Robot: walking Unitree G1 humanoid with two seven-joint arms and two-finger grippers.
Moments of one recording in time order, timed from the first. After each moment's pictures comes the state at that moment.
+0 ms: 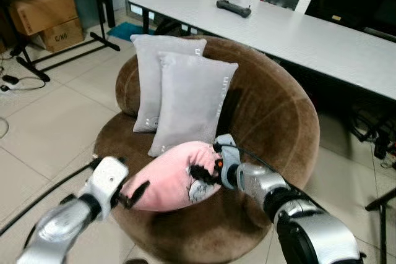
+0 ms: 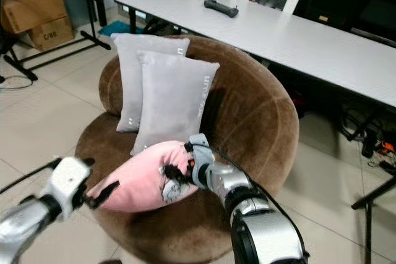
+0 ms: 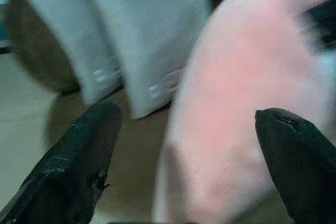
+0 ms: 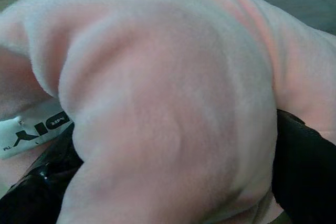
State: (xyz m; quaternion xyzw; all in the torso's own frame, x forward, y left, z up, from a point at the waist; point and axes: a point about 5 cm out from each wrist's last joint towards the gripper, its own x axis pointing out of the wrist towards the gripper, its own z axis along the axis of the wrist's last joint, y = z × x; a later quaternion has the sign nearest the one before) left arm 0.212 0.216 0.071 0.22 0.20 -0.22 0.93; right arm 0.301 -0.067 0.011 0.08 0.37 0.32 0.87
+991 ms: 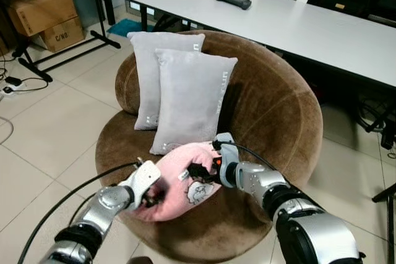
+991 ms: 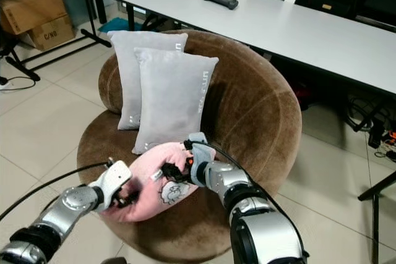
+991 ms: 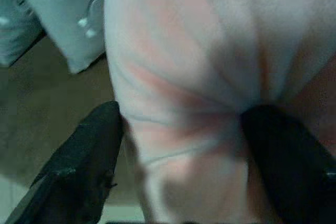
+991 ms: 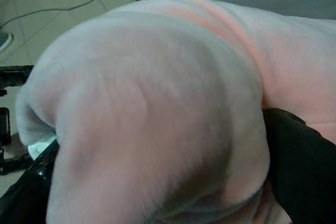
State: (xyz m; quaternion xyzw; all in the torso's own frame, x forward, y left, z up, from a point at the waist) left arm 0.263 0.192 -0.014 0.24 0.33 -0.30 0.86; right arm 0.303 -0.065 0.016 0.10 0.37 0.33 0.86
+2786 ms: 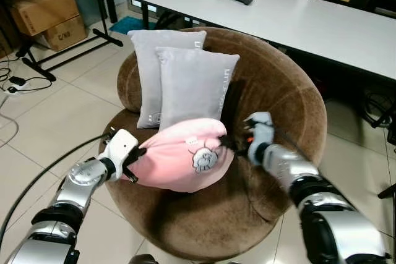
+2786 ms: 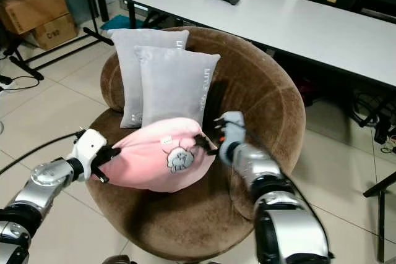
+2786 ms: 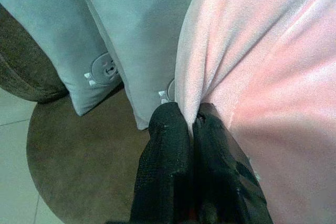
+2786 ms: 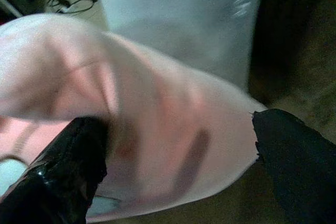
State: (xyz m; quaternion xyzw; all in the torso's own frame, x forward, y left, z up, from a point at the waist) left arm 0.299 0.229 0.041 0.19 0.20 -0.27 0.92; right arm 0.337 -0.142 0.047 0.11 0.28 0.20 0.93
